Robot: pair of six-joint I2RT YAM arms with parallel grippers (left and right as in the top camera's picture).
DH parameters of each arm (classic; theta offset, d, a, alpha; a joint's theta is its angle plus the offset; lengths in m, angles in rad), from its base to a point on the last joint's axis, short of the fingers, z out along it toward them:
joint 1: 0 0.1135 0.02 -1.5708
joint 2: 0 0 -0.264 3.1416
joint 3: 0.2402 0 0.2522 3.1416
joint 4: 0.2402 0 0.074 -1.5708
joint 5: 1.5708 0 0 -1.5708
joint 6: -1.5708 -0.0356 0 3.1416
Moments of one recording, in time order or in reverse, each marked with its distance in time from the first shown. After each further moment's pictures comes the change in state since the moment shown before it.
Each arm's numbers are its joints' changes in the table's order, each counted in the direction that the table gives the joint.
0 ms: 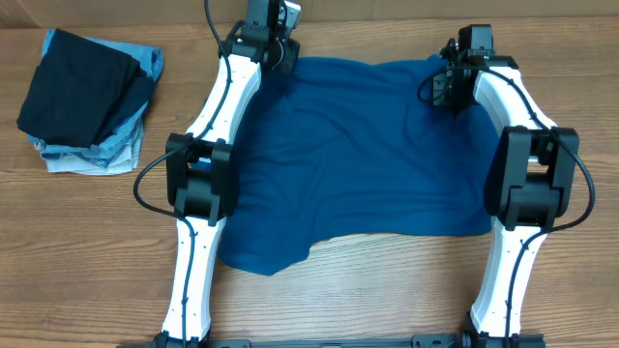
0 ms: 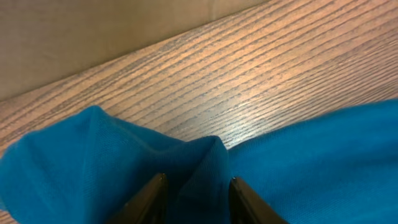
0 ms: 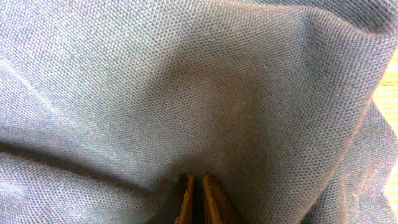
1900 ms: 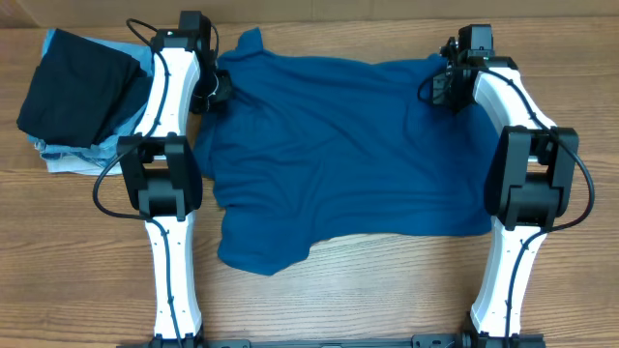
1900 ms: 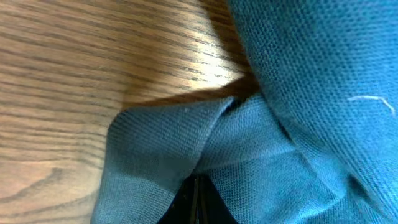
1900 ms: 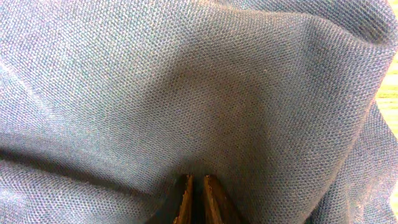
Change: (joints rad) left arm 0.223 -0.022 0.000 0.624 0.008 0.405; right arm 0.000 0.001 -0.006 -0.034 -0.001 0.000
